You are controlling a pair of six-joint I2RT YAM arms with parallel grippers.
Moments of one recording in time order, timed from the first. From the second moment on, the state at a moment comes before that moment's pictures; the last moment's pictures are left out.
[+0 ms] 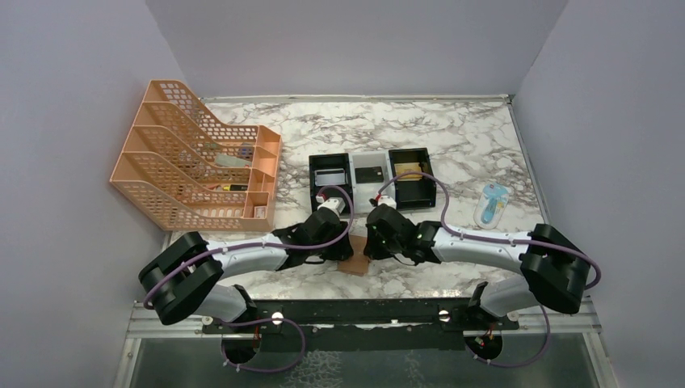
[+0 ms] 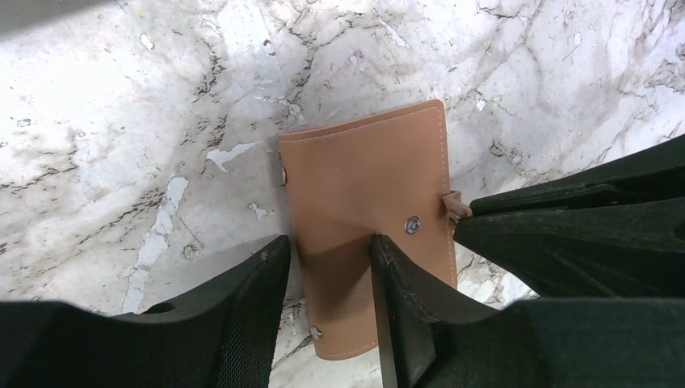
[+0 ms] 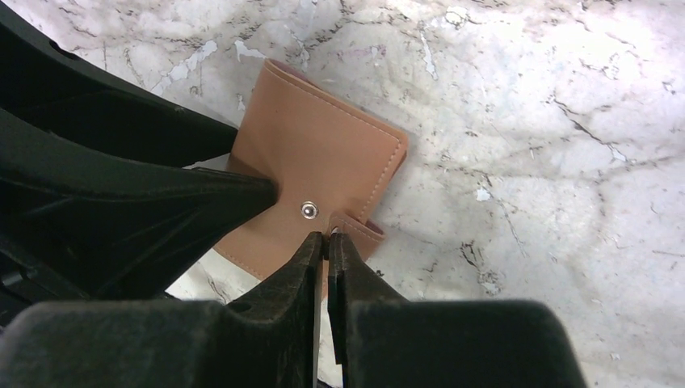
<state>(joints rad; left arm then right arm) -0.90 1.36 0.51 0.03 -0.01 -0.73 1.01 1.41 0.71 -0.20 0.13 0.74</state>
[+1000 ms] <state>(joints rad) -0.90 1.29 0.49 -0.04 -0.03 -0.71 0.98 1.33 0.63 -0.31 0.17 0.89</state>
